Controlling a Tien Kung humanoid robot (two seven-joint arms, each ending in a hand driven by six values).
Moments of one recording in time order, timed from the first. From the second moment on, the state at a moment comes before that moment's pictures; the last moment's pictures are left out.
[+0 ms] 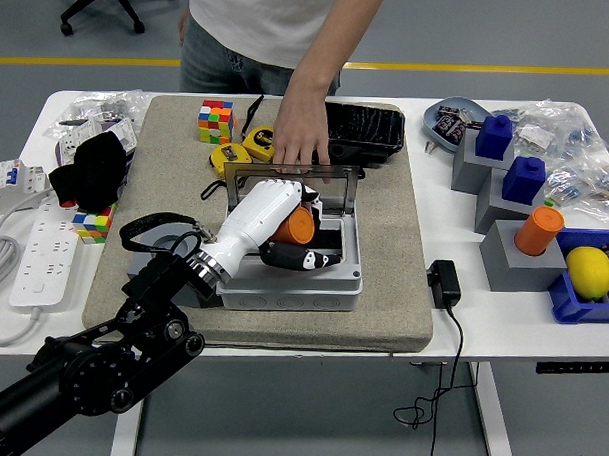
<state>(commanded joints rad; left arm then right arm) -0.44 0.09 -0.76 -1.16 1.90 0.40 -0.20 0.09 -0.07 1.51 0.18 -1.15 -0.11 -0.05</state>
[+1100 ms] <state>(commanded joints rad) -0.43 0.10 -0.78 -1.21 1.95 0.33 -0.20 0.09 -0.07 1.51 0.18 -1.14 -0.11 -0.05</state>
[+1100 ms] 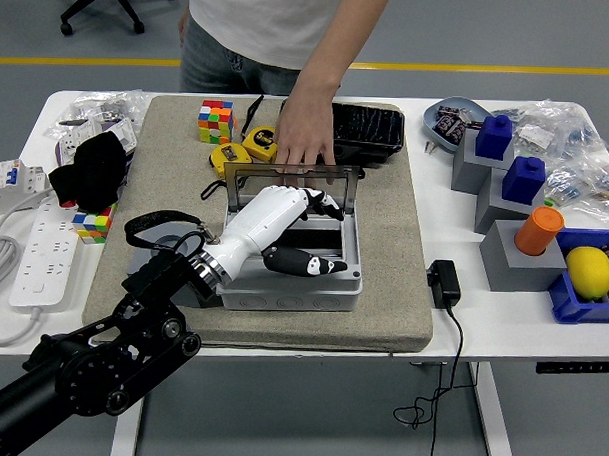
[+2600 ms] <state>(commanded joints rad) -0.50 0.16 -0.93 -1.28 2.17 0.22 -0.01 0.09 -0.07 1.52 0.18 -1.15 -0.11 -0.05</state>
